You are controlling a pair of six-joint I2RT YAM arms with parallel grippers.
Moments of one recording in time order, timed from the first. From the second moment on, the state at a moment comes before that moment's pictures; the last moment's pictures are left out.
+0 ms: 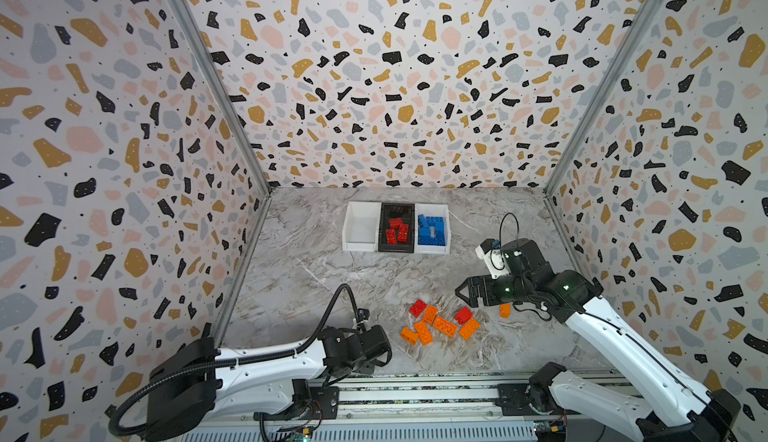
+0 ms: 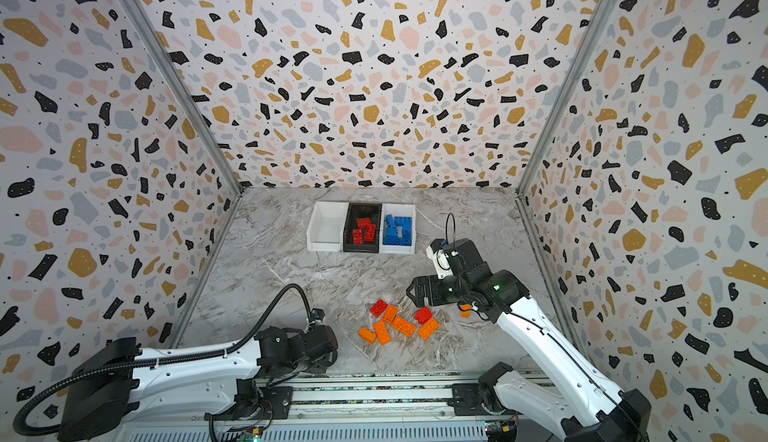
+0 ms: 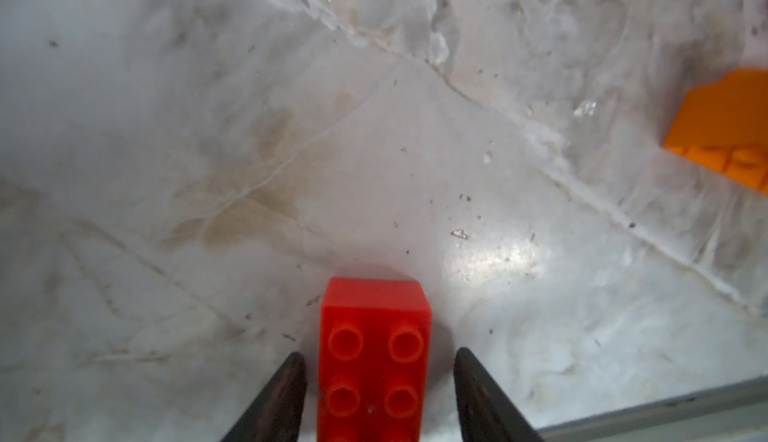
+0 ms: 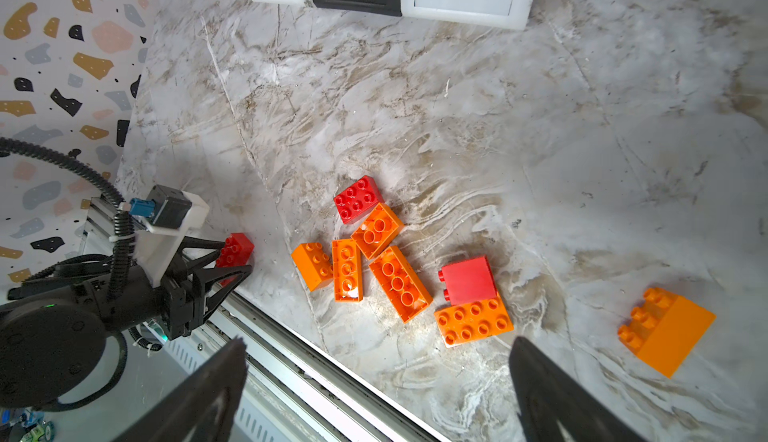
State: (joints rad) left arm -1.16 1.11 0.46 -0.69 -0.20 -0.99; right arm 0.56 0.98 0.98 -0.90 -0.27 0.38
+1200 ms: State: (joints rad) left arm -0.62 2.25 2.10 -0.95 -0.32 -0.43; right arm 0.43 1.12 1.11 -0.96 -0.25 0.33
